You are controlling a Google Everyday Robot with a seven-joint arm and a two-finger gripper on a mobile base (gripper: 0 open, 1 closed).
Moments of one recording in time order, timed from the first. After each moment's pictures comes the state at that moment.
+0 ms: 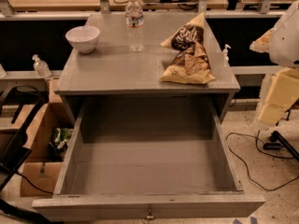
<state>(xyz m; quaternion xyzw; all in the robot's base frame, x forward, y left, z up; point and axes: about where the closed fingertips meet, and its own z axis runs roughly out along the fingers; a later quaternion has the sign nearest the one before) 0.438 -0.217 0.977 -0.60 0.78 -0.03 0.16</state>
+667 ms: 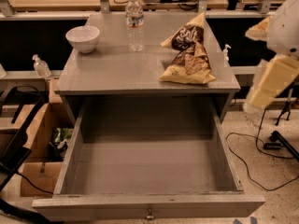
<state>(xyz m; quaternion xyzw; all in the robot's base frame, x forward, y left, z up) 0.467 -0.209 0.988 -0.60 0.77 -0.02 0.22</state>
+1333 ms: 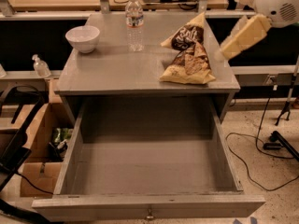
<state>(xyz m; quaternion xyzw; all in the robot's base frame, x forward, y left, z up) 0.573 -0.180 1.034 -0.56 0.71 0.08 0.43</state>
